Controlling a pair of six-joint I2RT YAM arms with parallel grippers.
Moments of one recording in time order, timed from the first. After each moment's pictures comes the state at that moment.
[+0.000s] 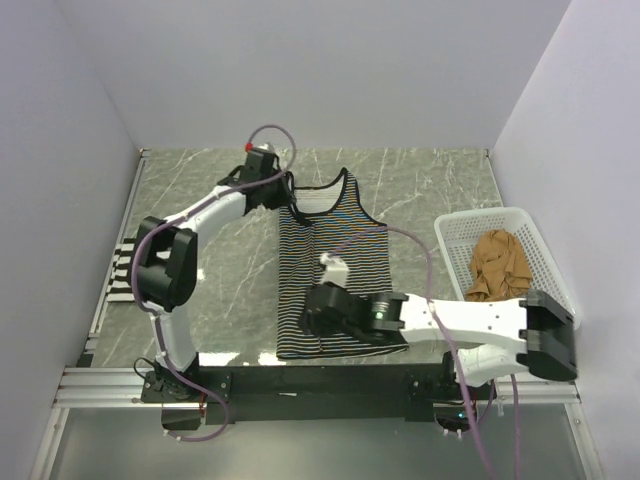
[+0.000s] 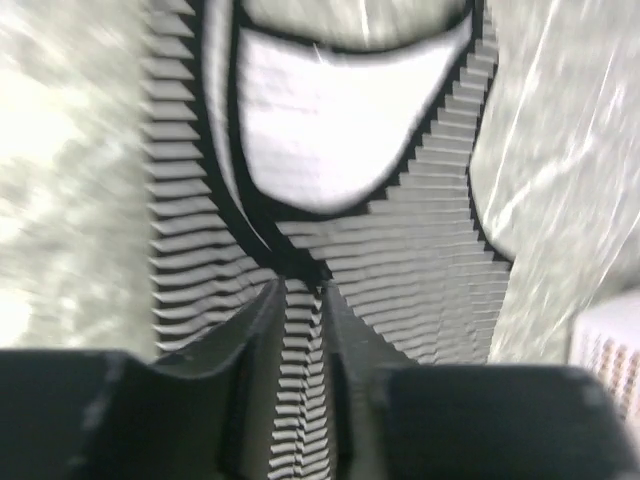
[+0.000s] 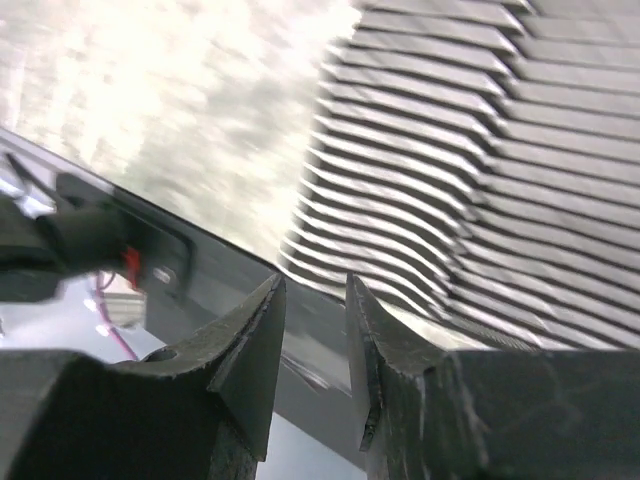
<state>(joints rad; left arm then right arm) -0.41 1.91 1.44 -0.27 0.07 -0.71 1.30 1.29 0.85 -0.39 0.33 1.08</state>
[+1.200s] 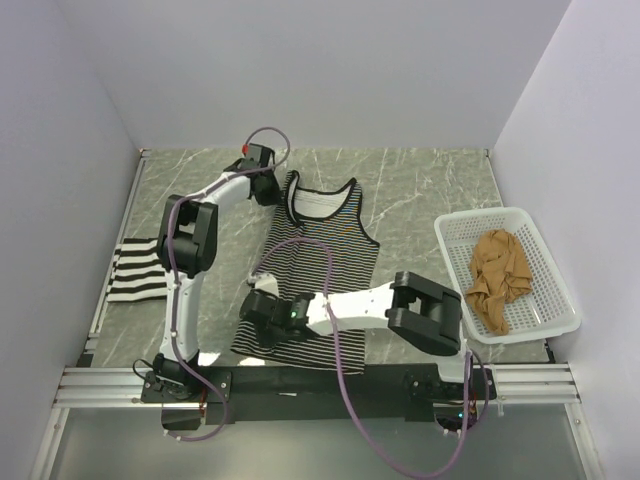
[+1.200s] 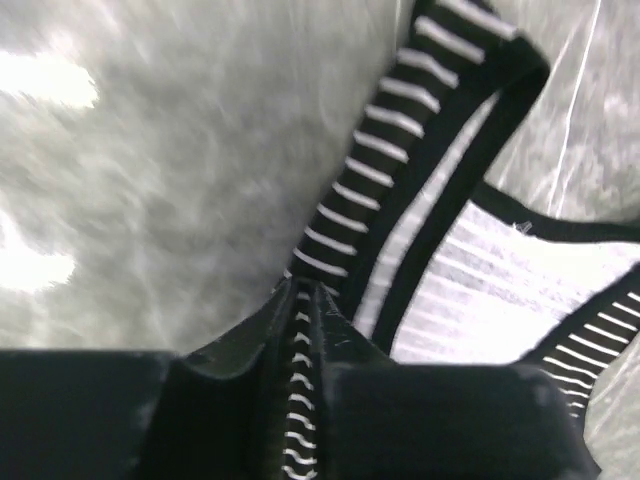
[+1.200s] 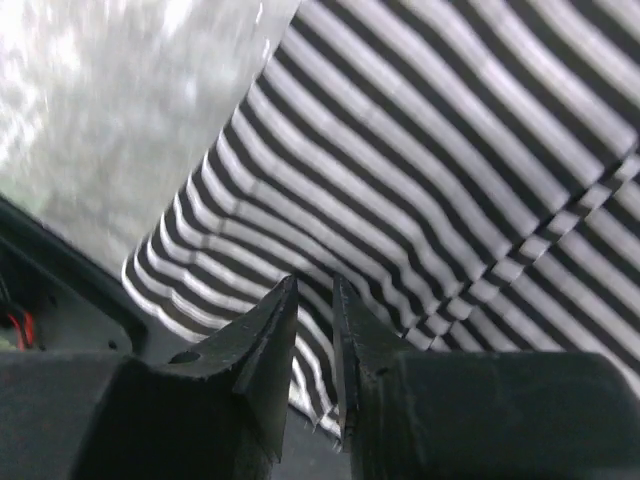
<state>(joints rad) -0.29 2.27 1.76 -0.39 0.04 -0.64 1.32 1.94 1.24 -0.27 0.19 0.86</state>
